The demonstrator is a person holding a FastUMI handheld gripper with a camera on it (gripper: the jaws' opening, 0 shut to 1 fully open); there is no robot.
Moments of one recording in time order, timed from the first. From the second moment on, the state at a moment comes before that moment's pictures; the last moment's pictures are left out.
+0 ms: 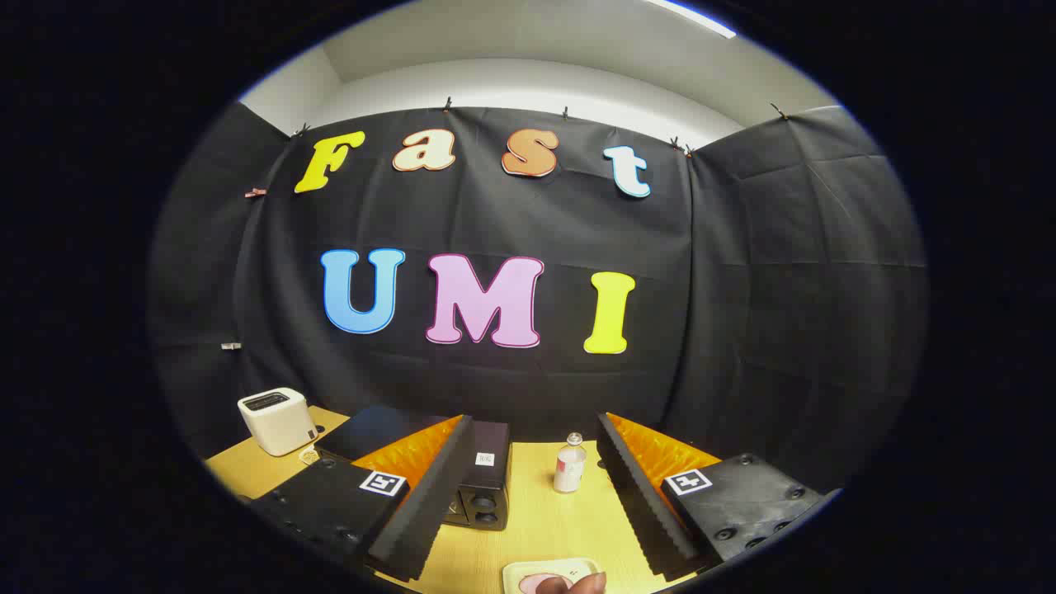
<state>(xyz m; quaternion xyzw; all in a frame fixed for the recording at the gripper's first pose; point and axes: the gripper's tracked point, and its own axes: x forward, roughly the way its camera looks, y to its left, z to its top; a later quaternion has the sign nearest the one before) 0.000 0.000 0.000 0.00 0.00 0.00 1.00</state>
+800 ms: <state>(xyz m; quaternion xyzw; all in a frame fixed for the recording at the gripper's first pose) 0.006 0.007 -0.005 -0.01 0.00 0.00 1.00</state>
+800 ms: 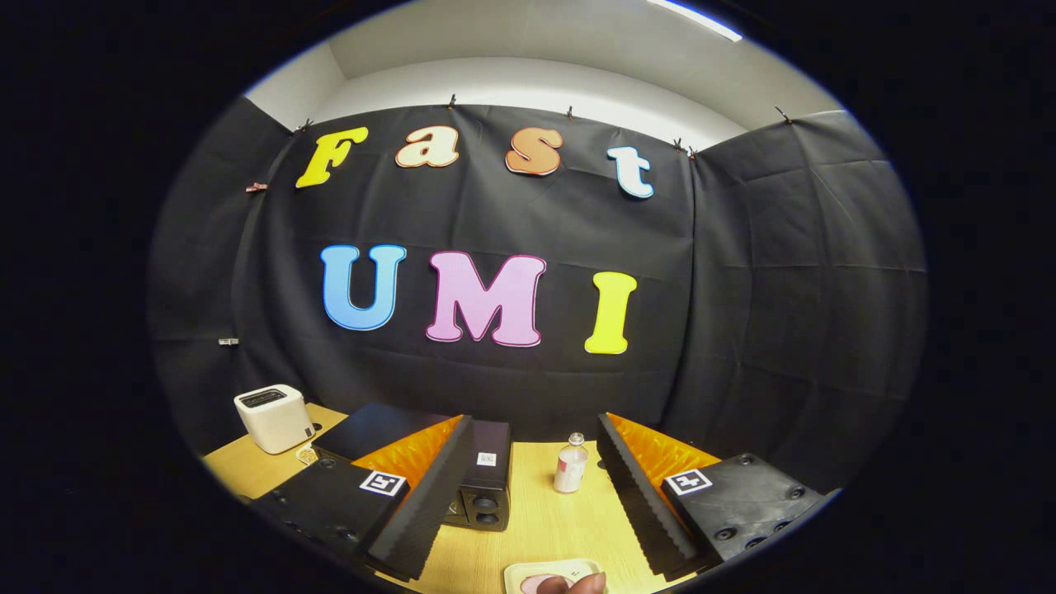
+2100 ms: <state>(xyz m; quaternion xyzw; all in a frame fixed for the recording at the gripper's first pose) 0.092 0.234 -0.151 0.01 0.09 0.04 0.99</state>
